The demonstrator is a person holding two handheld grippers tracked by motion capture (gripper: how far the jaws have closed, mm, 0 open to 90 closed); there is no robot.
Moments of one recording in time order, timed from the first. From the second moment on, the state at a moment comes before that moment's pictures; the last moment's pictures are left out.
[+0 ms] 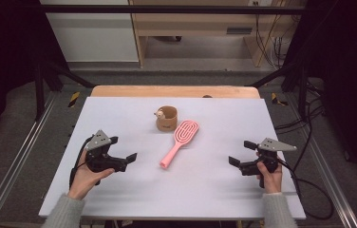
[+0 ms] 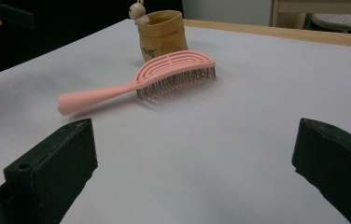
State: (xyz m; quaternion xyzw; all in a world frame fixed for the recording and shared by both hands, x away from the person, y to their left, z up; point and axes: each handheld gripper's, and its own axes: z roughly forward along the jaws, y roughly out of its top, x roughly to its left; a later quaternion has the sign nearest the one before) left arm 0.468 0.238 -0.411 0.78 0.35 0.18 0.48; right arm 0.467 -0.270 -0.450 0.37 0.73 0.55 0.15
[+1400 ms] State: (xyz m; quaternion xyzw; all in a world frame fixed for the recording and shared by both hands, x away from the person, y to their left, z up) left arm 0.494 0.186 -0.397 0.80 0.34 0.17 0.47; right arm 0.467 -0.269 -0.451 0.37 0.74 0.55 0.15
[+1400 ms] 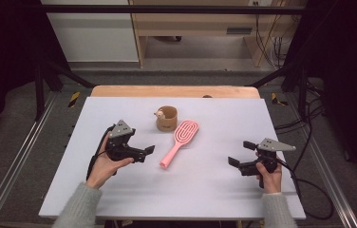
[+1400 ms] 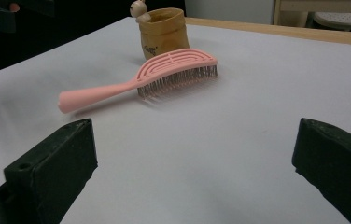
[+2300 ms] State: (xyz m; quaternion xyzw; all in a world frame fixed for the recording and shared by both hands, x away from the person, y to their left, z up) left arm 0.508 0.153 -0.390 0.81 0.34 0.16 0.45; right arm 0.467 -0.269 -0.451 0.37 0.74 0.55 0.15
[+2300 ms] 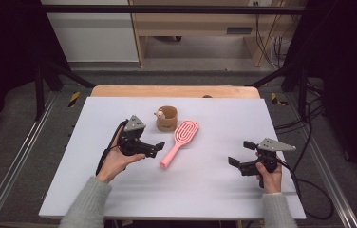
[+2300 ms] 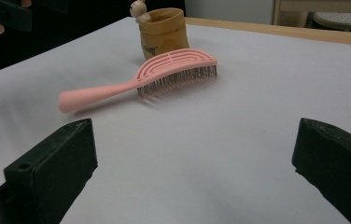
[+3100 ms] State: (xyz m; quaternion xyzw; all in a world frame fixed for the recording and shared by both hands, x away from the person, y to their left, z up) left arm 0.522 0.124 -0.396 0.82 0.34 0.15 0.42; right arm 0.467 -0.269 -0.452 0.37 0.74 0.55 0.15
